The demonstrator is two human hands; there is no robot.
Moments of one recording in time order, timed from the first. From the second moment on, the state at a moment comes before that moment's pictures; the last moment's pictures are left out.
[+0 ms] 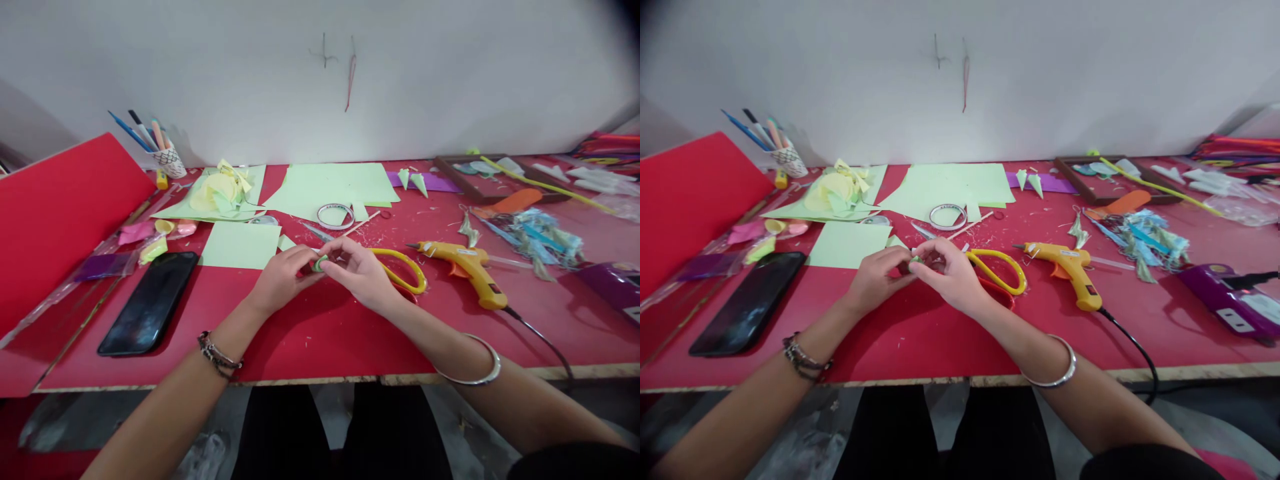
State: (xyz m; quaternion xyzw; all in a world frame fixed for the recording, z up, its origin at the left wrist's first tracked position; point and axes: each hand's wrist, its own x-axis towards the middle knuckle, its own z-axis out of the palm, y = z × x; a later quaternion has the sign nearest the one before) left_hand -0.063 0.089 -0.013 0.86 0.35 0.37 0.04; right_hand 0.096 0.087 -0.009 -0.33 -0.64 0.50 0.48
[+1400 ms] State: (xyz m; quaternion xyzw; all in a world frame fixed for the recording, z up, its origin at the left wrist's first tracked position) left_hand -0.059 0.083 -0.014 0.86 0.39 0.31 -0.09; right_hand 0.092 0.080 -0.006 -0.38 -0.69 0.39 0.48
